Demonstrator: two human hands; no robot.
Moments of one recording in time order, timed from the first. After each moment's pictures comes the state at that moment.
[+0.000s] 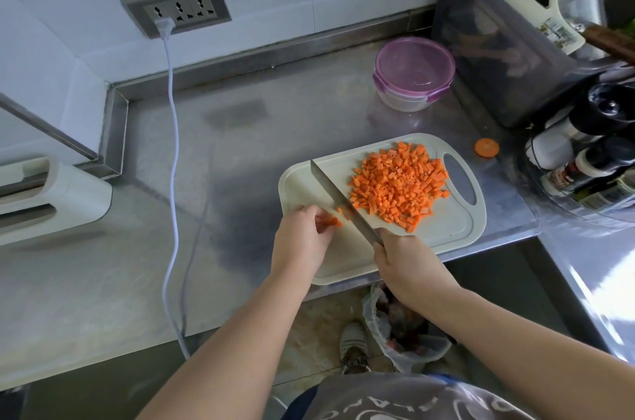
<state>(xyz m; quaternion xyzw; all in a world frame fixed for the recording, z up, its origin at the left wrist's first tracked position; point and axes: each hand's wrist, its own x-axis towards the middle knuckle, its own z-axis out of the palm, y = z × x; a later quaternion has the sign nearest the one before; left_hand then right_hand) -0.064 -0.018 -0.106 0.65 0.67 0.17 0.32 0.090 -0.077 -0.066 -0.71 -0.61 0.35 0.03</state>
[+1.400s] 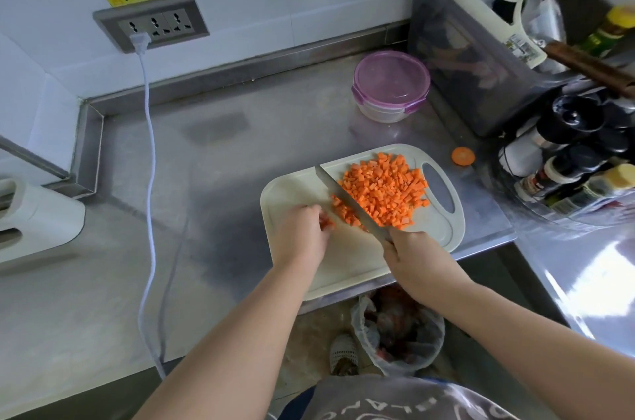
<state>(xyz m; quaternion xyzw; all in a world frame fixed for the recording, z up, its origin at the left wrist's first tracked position) -0.036 0.007 -0.106 0.70 0.65 0.09 0.29 0.125 -0.070 -0.061 -0.72 -0.62 0.30 0.04</state>
